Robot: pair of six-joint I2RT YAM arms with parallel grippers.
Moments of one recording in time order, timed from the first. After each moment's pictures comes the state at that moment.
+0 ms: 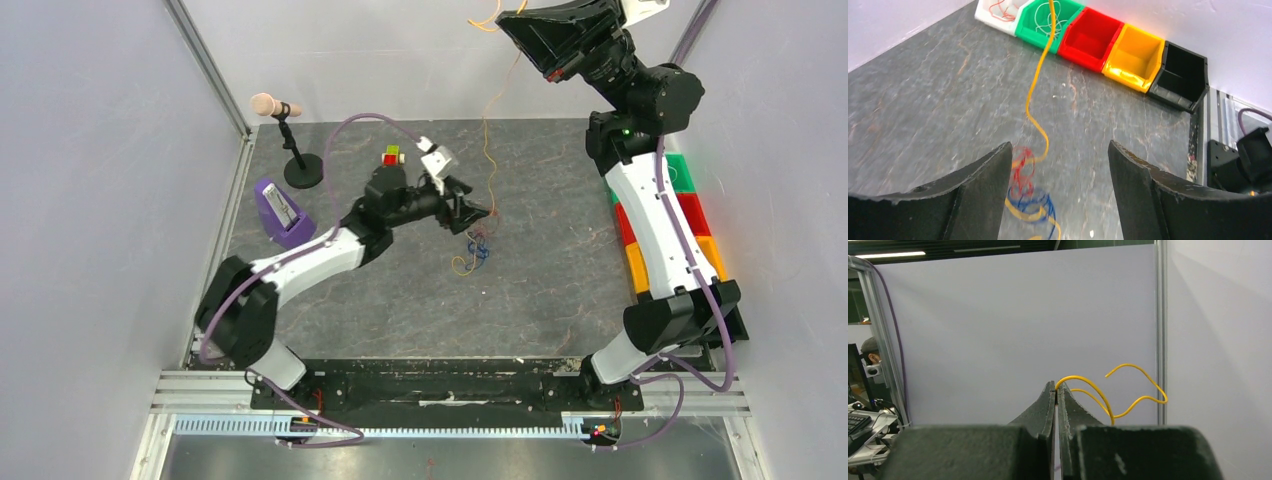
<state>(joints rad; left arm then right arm) -0.67 1.51 1.02 0.42 0.49 -0.12 0.24 1.59 1.86 0.81 -0.78 1.02</state>
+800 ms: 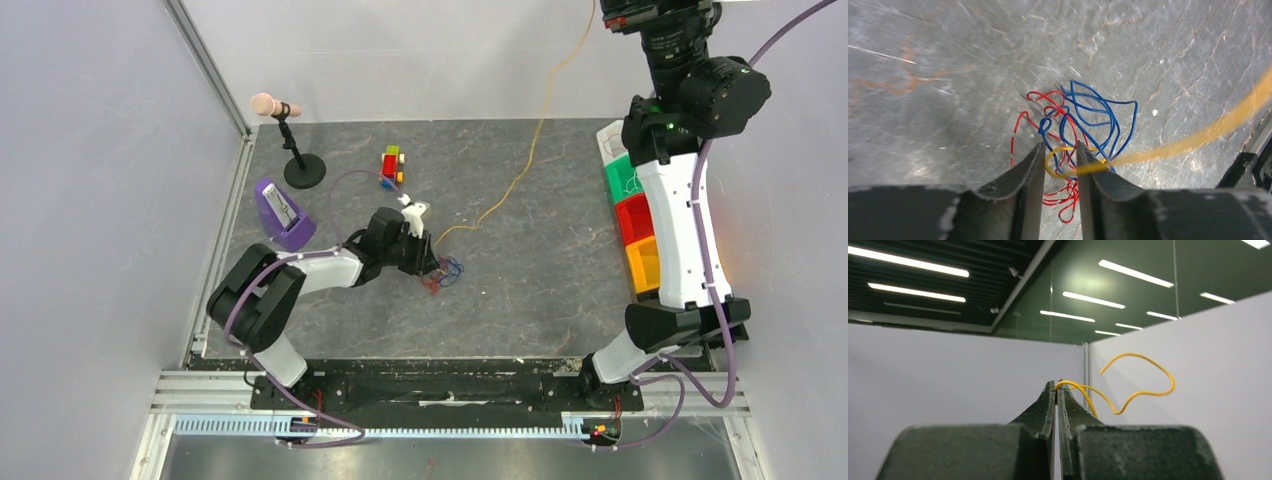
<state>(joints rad) -0.62 1.67 0.76 0.22 0.31 -0.29 0.17 1.61 2.15 0.74 -0.47 0.86</state>
